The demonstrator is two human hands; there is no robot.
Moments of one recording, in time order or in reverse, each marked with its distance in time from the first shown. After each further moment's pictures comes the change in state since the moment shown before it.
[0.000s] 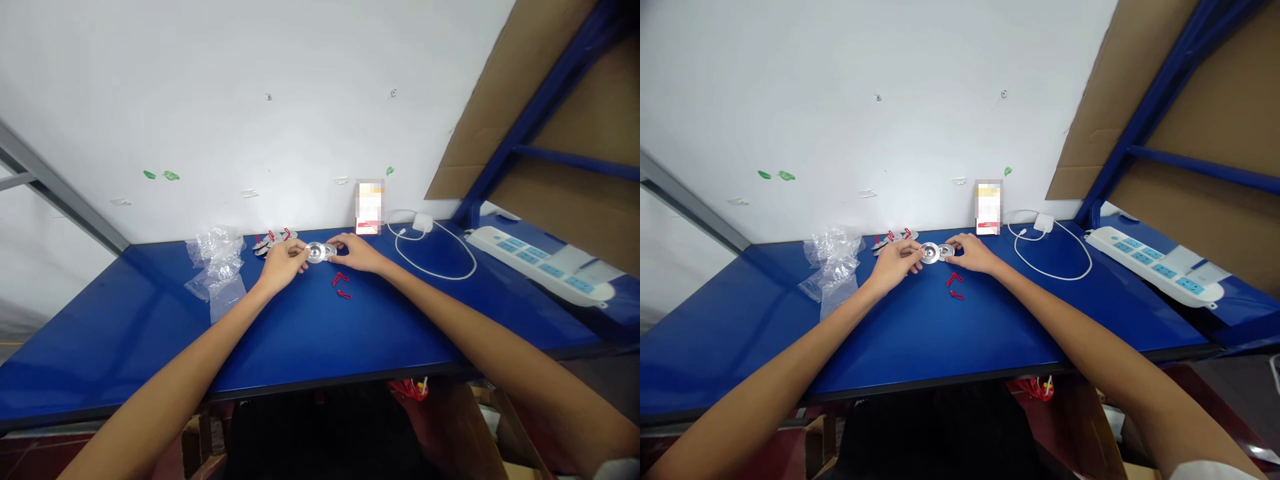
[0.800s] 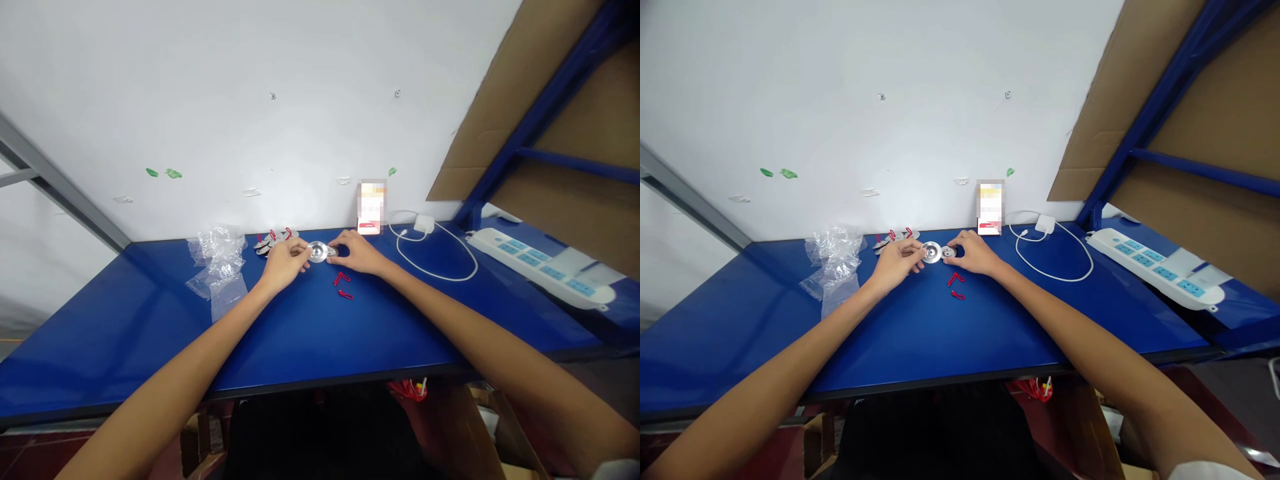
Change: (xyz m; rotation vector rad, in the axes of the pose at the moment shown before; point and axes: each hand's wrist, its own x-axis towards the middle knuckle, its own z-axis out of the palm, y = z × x) left_hand 0.000 0.000 0.002 -0.035 0.009 0.026; right_hand -0.003 0.001 -0.001 -0.141 0.028 -0.091
